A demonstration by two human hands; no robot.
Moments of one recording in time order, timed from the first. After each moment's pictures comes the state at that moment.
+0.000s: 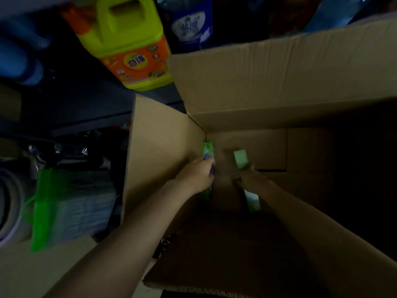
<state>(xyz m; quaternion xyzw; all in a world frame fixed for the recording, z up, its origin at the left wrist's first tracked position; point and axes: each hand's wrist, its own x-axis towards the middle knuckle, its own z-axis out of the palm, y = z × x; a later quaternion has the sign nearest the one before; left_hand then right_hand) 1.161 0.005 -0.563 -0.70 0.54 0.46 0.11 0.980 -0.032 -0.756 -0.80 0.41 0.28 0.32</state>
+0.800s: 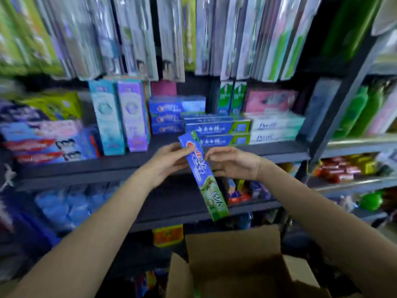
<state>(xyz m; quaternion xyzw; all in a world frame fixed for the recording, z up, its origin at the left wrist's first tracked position) 1.256 -0.024 -0.010 -0.51 0.42 0.52 -0.54 1.071 -0.103 -0.009 -0.60 0.22 -0.14 0.75</state>
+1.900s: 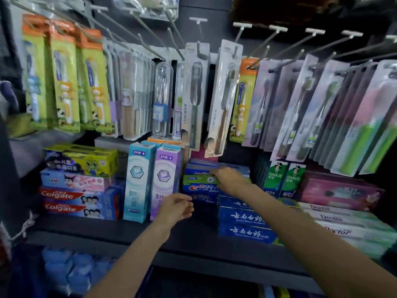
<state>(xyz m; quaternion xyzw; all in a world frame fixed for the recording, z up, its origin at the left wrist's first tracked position) 1.329 -0.118 -0.001 -0.61 0.26 0.36 -0.66 1.241 -0.274 0.057 -0.95 0.29 -0.02 -0.06</state>
